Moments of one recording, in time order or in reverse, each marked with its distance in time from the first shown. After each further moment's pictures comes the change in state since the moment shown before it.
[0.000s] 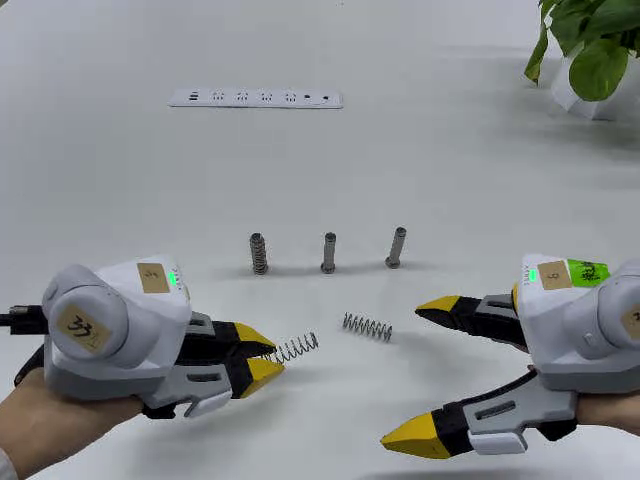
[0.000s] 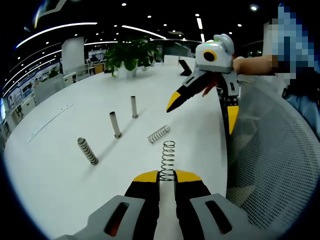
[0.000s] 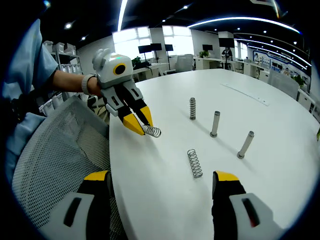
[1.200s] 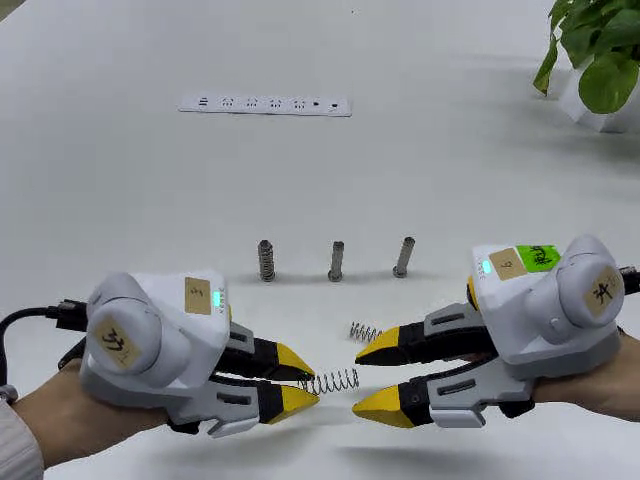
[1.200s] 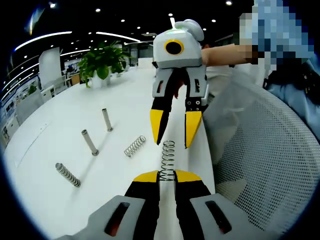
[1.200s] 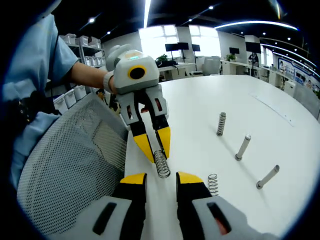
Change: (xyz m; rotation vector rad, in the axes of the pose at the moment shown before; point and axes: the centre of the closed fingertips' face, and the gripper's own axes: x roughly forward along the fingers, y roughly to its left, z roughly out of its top) left arm 0.014 -0.037 0.019 0.134 -0.009 -0.170; right arm 0.021 0.026 0.022 -0.123 0.022 0.199
